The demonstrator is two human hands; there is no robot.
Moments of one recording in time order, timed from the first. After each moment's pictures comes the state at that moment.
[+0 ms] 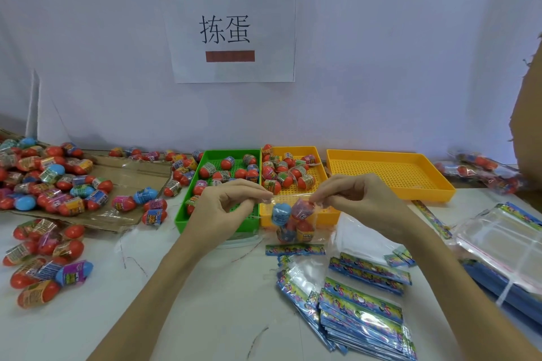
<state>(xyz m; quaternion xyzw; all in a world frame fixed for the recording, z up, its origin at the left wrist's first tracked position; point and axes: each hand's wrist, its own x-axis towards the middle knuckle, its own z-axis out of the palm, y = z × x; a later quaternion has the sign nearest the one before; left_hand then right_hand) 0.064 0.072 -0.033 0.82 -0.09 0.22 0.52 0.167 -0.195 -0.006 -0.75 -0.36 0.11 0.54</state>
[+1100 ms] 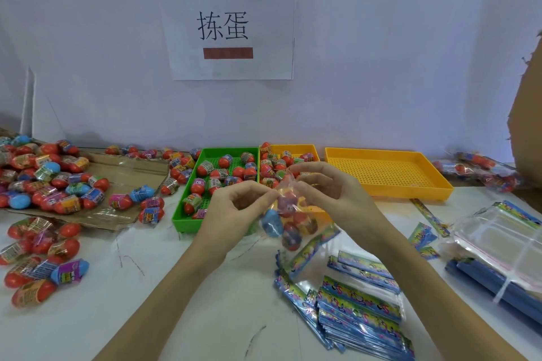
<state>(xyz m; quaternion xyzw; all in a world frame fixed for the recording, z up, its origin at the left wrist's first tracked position) 0.062 0.042 -0.032 0.75 -0.02 0.18 0.63 0.143 -0.160 -0.011 -0.70 -0.31 0.10 0.64</state>
